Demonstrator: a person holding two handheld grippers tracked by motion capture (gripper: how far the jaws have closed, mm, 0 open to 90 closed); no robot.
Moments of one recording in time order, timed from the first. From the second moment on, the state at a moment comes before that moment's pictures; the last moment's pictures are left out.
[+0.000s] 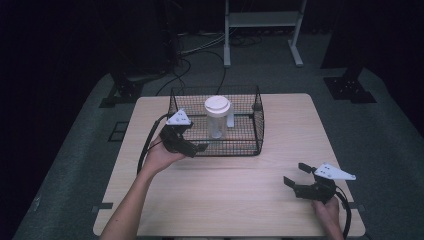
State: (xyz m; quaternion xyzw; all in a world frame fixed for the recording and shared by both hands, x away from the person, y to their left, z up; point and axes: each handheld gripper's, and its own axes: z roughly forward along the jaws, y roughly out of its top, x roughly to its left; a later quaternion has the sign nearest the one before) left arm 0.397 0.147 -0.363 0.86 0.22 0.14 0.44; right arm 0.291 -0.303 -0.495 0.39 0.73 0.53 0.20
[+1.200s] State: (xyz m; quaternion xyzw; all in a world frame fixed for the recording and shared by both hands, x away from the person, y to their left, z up) left arm 0.347 0.165 -0.420 0.85 0.21 0.12 0.47; right arm 0.290 -0.301 -0.495 0.39 0.73 0.52 0.20
